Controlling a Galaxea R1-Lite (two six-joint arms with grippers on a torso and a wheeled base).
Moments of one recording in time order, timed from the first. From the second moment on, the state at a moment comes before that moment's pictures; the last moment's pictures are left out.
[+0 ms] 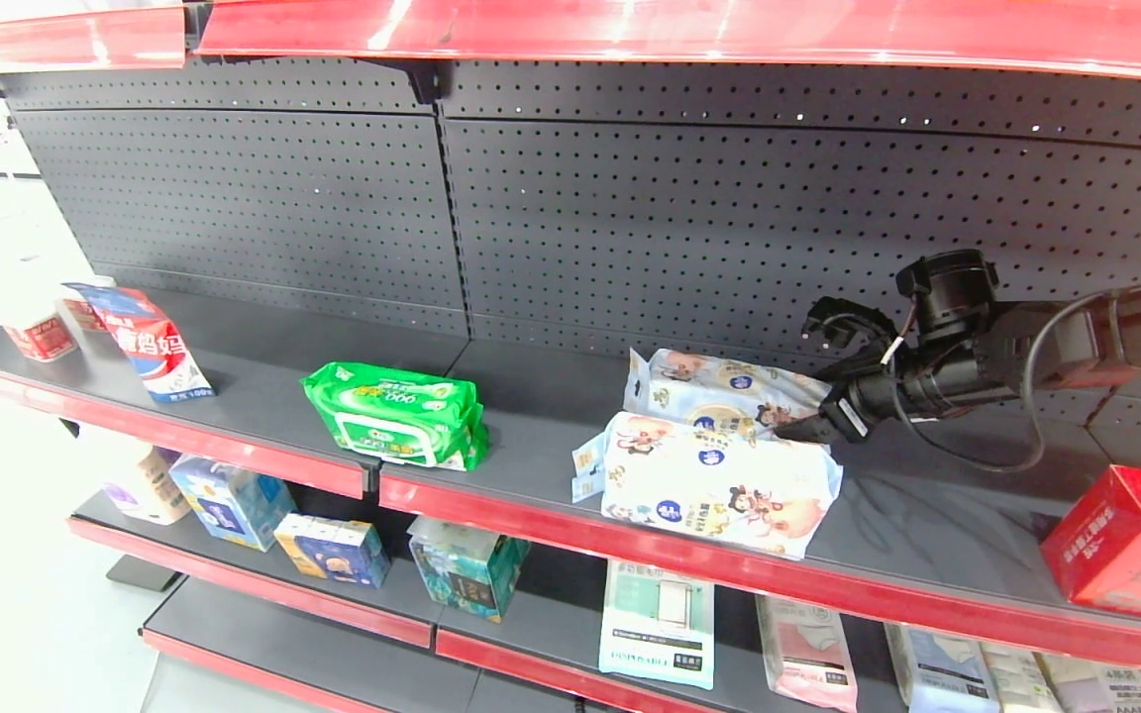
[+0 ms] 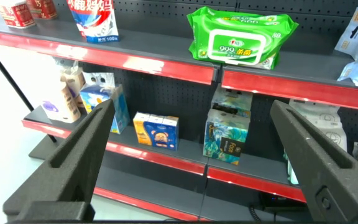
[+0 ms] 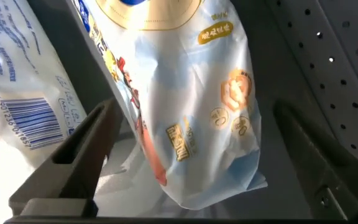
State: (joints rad) left arm 0.00 0.00 0.00 0.00 0.04 0.00; right arm 0.07 2.06 -1.34 0.08 0.34 -0.68
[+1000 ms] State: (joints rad) left arm 0.00 0.00 0.00 0.00 0.04 0.00; right arm -0.04 1.87 -1.14 0.05 0.34 -0.66
